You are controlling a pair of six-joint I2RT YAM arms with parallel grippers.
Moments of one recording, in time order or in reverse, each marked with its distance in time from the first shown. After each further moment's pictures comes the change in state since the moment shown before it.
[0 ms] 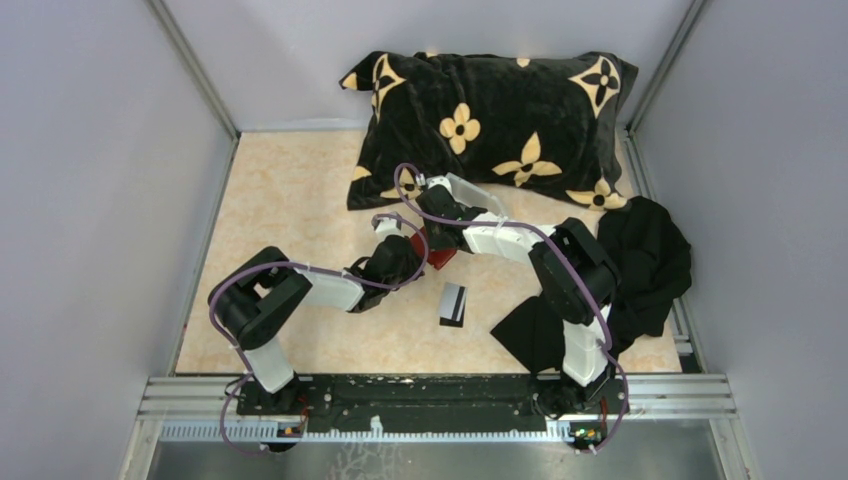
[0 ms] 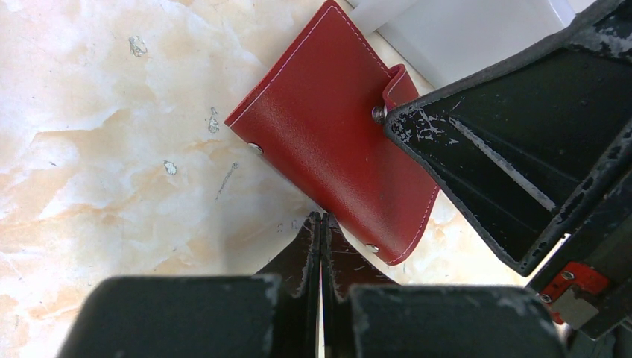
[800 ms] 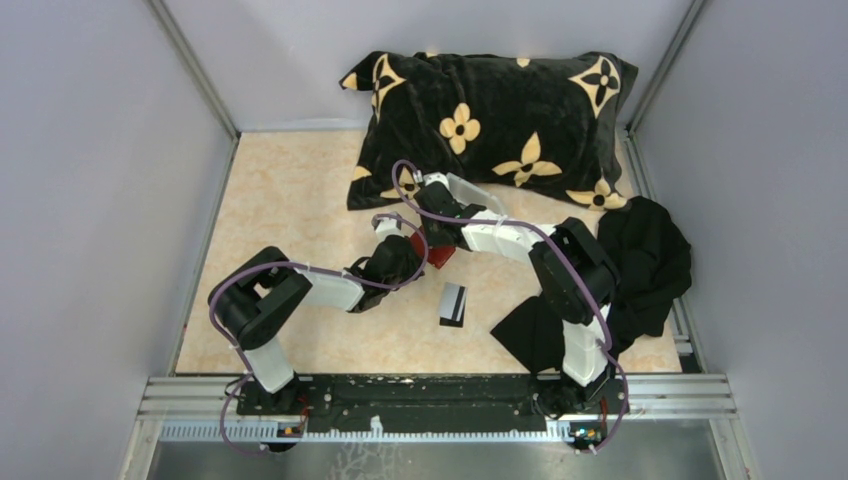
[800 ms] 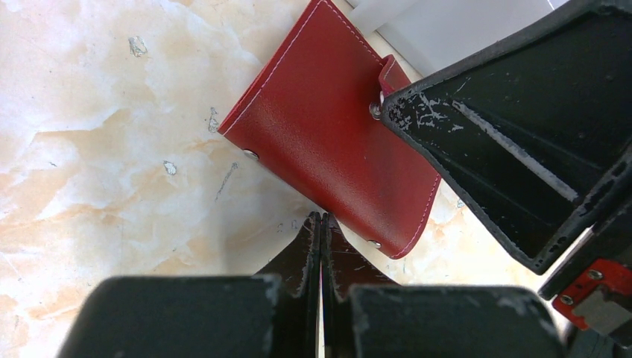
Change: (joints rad) left arm 0.000 0.000 0.000 0.000 0.000 0.000; right arm 0.002 0.003 0.032 -0.007 -0.013 -0.007
